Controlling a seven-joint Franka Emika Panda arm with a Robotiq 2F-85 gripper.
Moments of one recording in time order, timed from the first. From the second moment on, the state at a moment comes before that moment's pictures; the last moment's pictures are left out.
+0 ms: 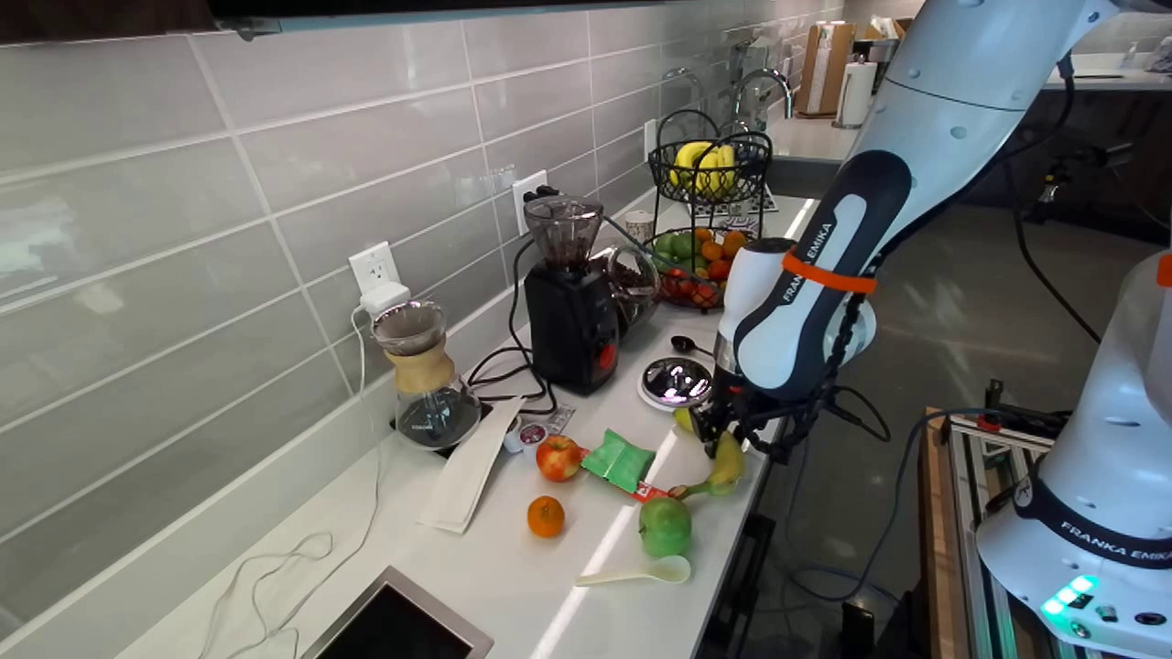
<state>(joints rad) -0.09 0.17 0.08 -2.74 0.38 2.98 0.35</state>
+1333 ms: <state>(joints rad) -0.25 -0.12 0.12 -2.73 0.40 2.88 0.12</state>
